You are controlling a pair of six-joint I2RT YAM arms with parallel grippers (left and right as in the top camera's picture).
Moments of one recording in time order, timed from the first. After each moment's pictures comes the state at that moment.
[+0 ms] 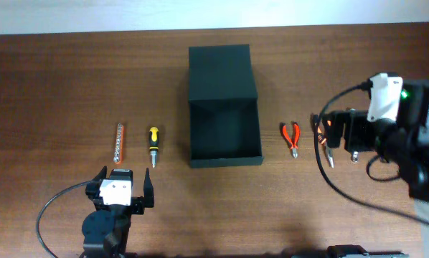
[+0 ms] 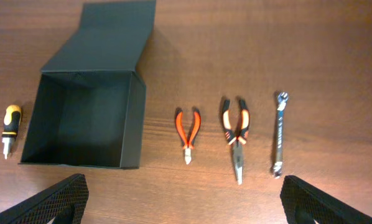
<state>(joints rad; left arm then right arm) -0.06 0.08 0.20 -0.42 -0.05 0.10 -0.01 1.15 1.50 -1.22 -0.13 0.03</state>
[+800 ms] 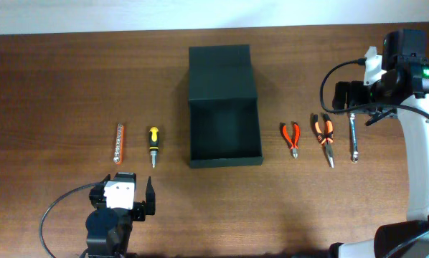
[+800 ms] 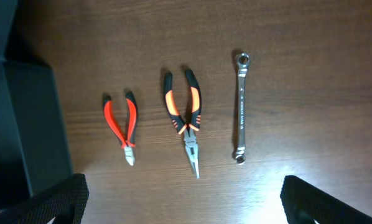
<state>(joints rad) -0.06 0.08 0.20 -0.56 -0.05 0.10 -0.14 1.61 1.65 -1.26 -0.03 -0.04</state>
